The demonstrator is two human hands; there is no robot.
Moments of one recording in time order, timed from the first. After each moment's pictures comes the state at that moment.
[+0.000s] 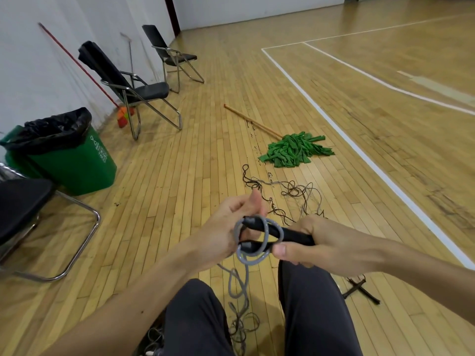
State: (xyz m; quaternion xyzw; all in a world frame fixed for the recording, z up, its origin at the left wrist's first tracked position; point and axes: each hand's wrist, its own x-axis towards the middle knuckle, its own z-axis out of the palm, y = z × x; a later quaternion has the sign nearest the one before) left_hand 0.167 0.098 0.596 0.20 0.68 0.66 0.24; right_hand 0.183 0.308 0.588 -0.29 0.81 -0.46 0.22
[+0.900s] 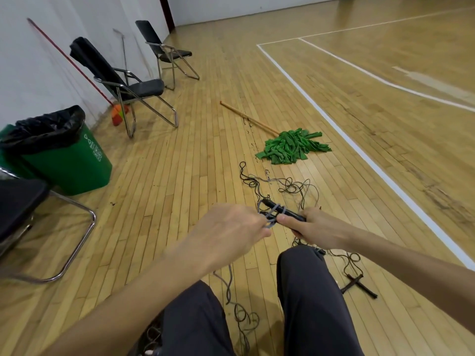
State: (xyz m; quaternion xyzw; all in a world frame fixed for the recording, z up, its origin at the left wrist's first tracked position) left_hand 0.165 0.111 0.607 0.36 0.93 -0.05 0.02; right_hand 0.129 0.323 0.515 -0.05 0.89 -0.39 0.21
